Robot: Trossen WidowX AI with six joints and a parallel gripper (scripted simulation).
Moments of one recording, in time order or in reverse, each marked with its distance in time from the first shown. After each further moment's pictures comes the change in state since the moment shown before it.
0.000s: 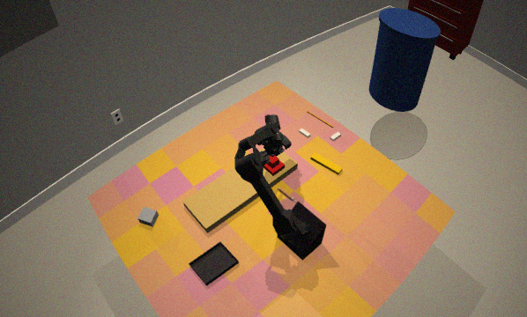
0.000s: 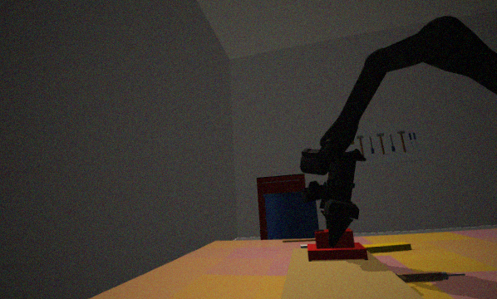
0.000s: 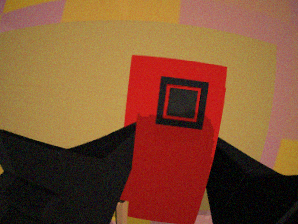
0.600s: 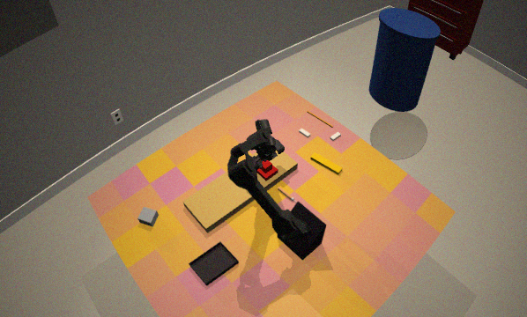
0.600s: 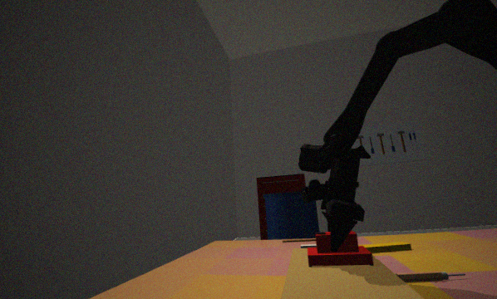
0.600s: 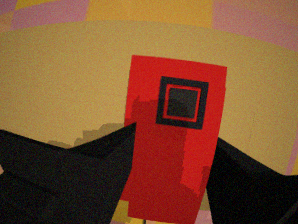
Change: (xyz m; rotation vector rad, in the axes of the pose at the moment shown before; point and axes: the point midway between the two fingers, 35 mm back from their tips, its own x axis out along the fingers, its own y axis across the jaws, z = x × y) arm 0.000 0.041 0.000 0.003 0.001 0.003
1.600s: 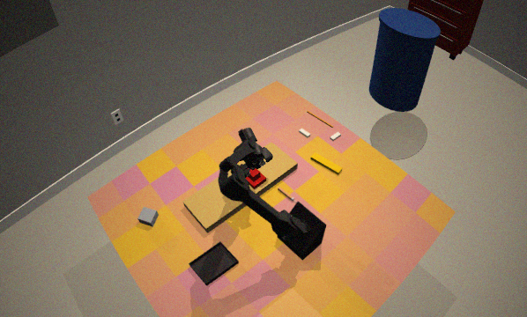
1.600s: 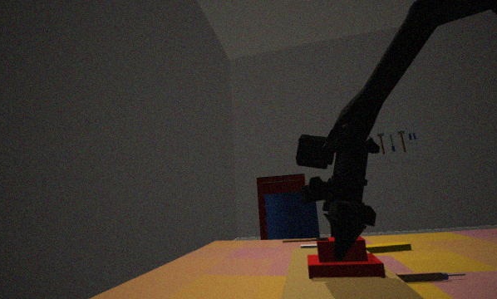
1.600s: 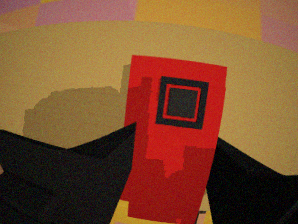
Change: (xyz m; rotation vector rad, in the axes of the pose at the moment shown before) arm 0.000 0.069 0.001 0.002 0.000 0.004
